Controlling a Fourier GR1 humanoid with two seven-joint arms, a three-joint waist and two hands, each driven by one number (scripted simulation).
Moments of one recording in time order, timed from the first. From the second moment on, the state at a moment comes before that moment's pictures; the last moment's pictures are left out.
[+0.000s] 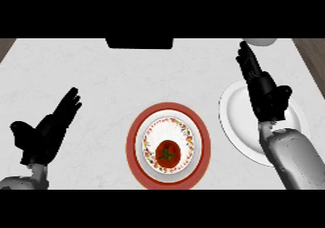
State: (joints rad) left arm -0.05 0.35 -0.13 -1.61 0.19 0.09 0.18; right arm -0.42 -0.30 0.22 -1.47 -0.10 -0.27 0.08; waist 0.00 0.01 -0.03
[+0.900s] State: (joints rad) left arm -0.25 0.39 -0.07 -1.63 0.16 0.07 0.10; right arm -0.48 -0.03 0.60 -1.13 0.59 -1.09 0.31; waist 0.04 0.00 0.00
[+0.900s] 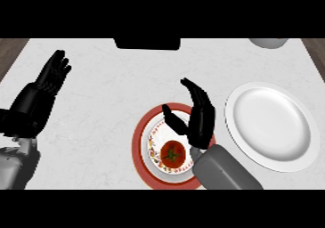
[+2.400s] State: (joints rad) left arm -0.27 0.41 -0.03 -1.56 0.17 0.04 0.09; right arm -0.57 -0.01 0.78 -1.02 0.83 -0.59 1.25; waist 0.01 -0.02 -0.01
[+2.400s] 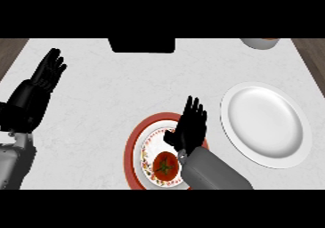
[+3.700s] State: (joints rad) left arm -0.26 0.39 -0.03 -1.60 0.15 0.05 0.10; right arm -0.42 -0.02 0.69 -1.09 0.84 -0.39 1.26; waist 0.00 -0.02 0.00
